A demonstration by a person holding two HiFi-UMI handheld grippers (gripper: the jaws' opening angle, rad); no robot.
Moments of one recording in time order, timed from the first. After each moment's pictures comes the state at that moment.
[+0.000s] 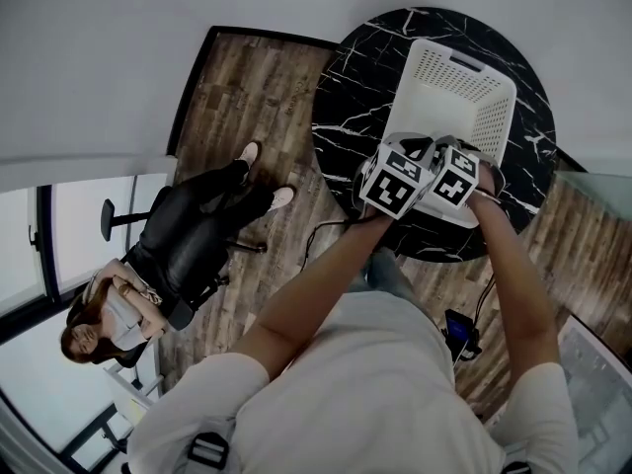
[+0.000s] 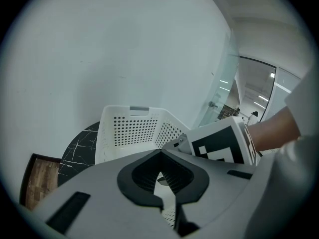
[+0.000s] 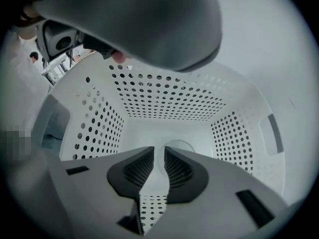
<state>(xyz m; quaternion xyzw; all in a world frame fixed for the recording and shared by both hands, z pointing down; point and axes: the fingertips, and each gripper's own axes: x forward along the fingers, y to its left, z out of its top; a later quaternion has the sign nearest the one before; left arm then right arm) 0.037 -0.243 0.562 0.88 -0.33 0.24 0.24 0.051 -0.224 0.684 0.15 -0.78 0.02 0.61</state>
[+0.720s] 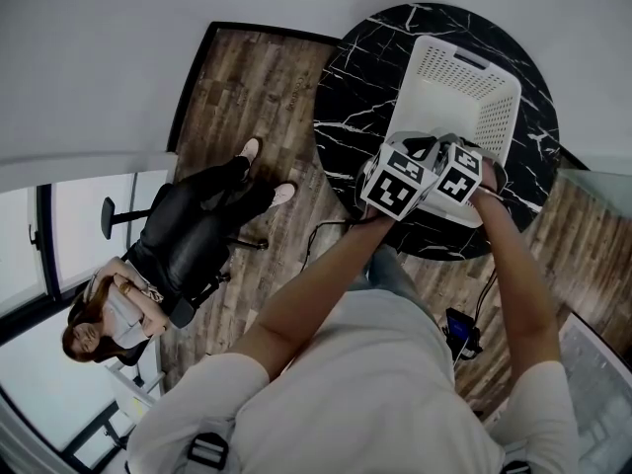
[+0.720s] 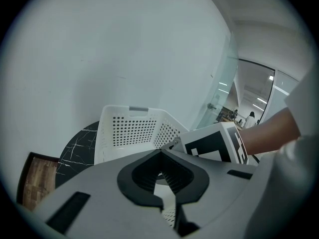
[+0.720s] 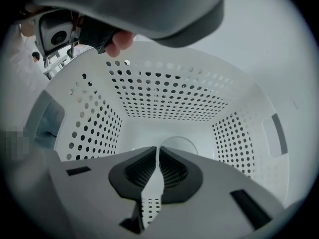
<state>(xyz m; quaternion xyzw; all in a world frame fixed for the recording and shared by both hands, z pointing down) 0.037 -0.241 0.564 0.88 -0.32 0.23 0.24 0.051 -0.228 0.693 0.14 -0.78 0.02 0.60</state>
